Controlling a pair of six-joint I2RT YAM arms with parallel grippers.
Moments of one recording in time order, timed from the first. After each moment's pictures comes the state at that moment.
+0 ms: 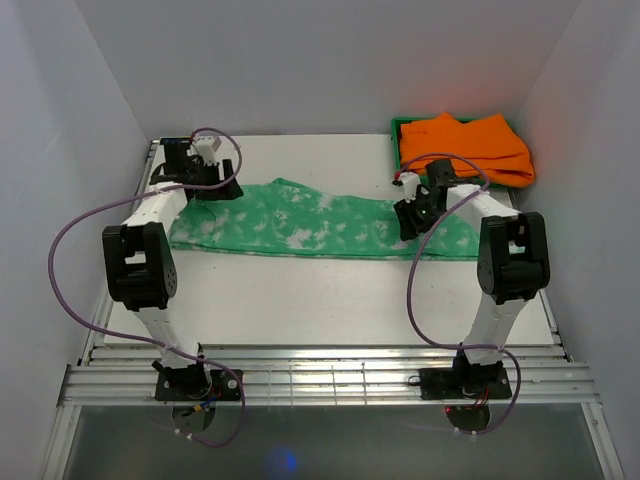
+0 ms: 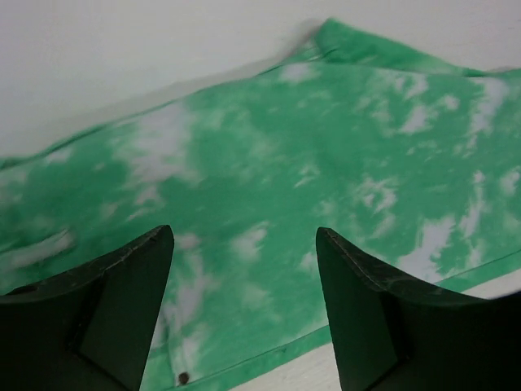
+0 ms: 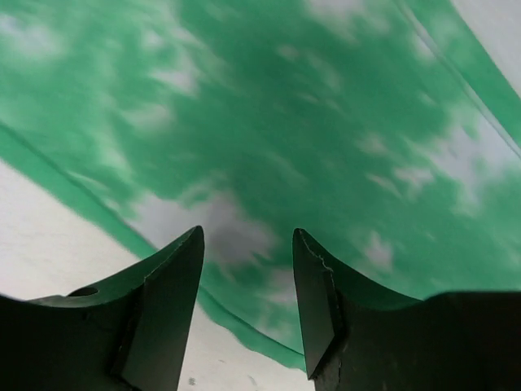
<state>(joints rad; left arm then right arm) 0.04 1.84 1.39 -0.29 0.43 0.03 0.19 1.88 1.31 -0.61 -0.38 -0.44</state>
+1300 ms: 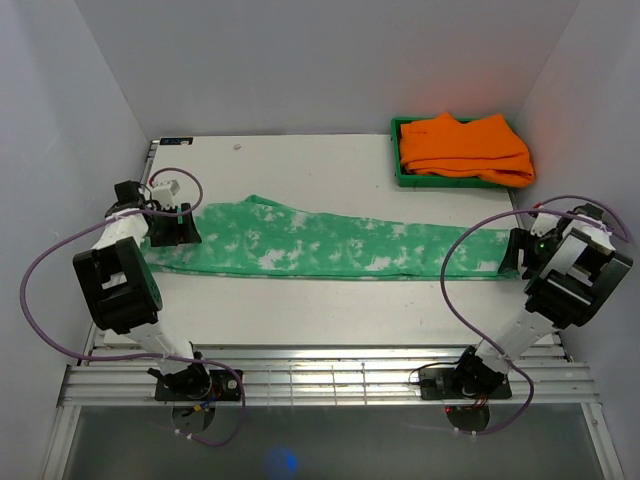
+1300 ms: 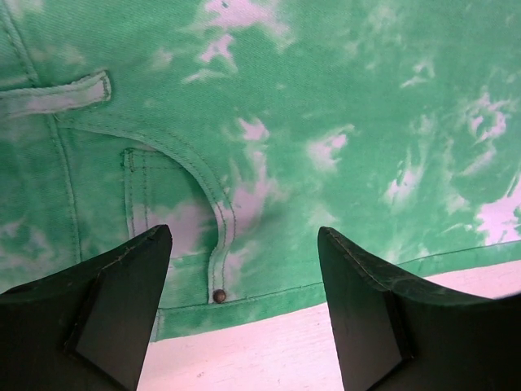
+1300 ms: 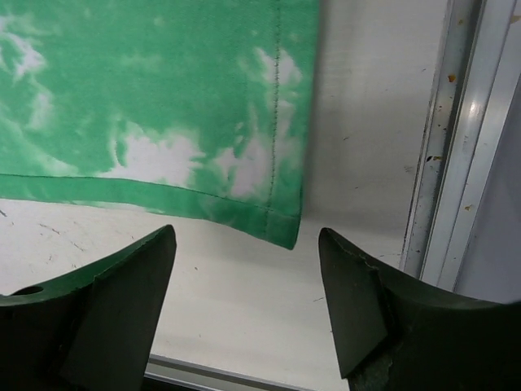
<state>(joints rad) 0.37 1.71 1.15 -0.54 0.45 0.28 -0.65 1.78 1.20 -0.84 -0.38 -0.53</state>
